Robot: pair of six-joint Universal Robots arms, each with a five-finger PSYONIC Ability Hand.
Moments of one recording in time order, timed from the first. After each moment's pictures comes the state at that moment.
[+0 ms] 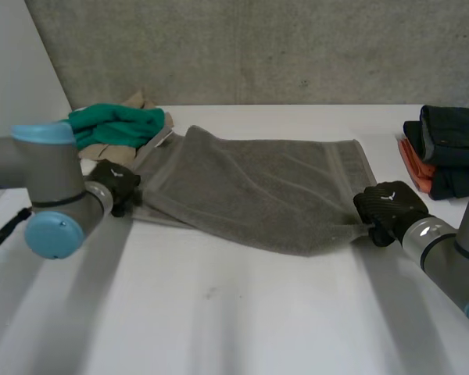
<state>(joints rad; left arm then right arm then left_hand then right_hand) 4.45 -2.36 -1.10 3.02 -1.58 3.81 1.77 -1.16 1.70 -0.13 1.35 2.61 0.88 1.19 1.18 1.19 1.01 1.12 1.17 1.18 1.19 1.00</state>
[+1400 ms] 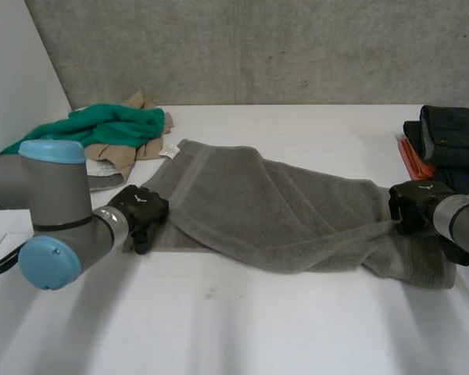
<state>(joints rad) 4.38 -2.27 -1.32 3.02 -1.45 3.74 1.66 -1.02 1.41 0.19 1.42 2.82 0.52 0.52 0.53 0.52 0.34 1.12 1.17 1.19 1.20 1.01</state>
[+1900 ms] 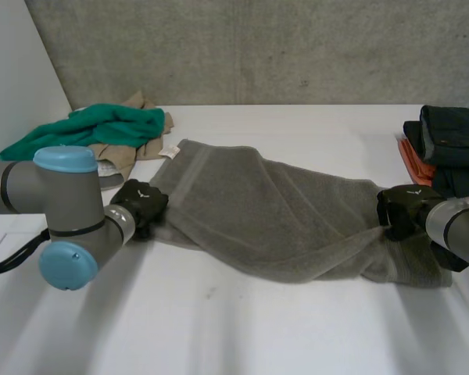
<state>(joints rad) 4.36 -2.32 -1.29 3.13 -1.52 3.79 1.68 -1.05 1.45 0.18 1.37 2.81 0.83 0.90 0.89 0.90 0.71 1.12 1.17 1.19 1.20 1.01</state>
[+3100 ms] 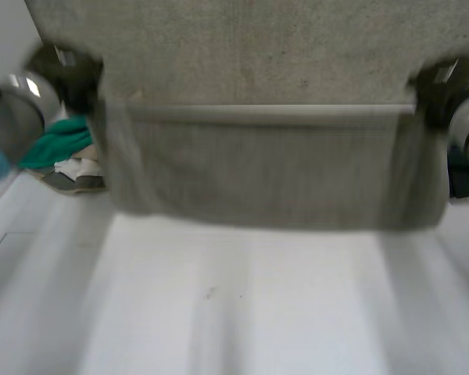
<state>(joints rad) 4.47 -2.05 -0.87 2.91 -1.52 3.65 1.75 -1.18 1.13 0.08 1.51 2.47 1.14 1.20 1.19 1.19 0.98 1.12 1.17 1.19 1.20 1.03</state>
